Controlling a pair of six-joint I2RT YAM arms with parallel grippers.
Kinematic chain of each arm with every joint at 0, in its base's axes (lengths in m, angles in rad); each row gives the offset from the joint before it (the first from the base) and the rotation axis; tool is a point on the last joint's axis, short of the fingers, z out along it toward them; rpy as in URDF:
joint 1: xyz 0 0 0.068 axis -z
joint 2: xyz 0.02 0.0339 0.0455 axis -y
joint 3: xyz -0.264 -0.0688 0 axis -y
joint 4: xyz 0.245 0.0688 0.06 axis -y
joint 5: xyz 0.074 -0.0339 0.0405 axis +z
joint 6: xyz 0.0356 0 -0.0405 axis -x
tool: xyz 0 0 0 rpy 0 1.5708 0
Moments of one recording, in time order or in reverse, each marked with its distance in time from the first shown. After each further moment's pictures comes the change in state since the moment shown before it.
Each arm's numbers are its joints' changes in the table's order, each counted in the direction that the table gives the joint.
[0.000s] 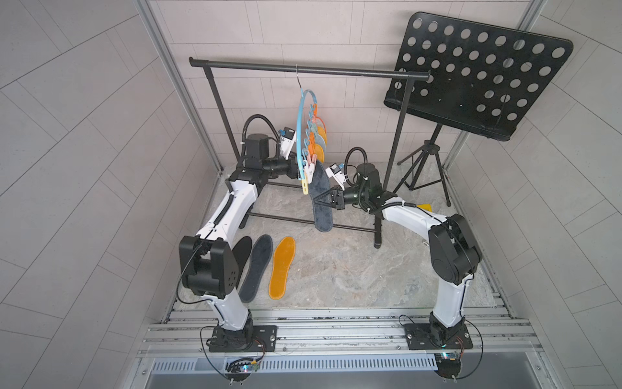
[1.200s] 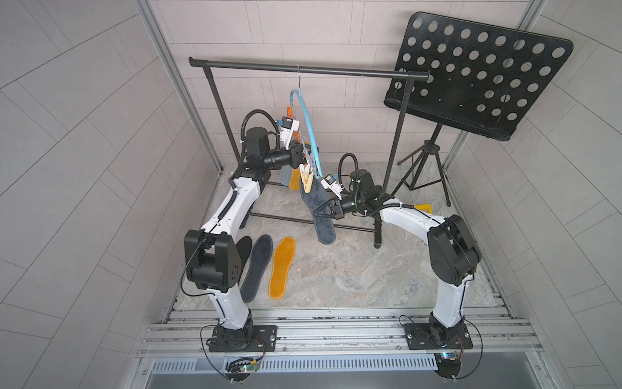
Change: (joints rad) left arm -0.007 -0.045 0.032 0.217 -0.020 0.183; right arm -0.033 0.024 -0.035 -0.272 -0.034 0.112
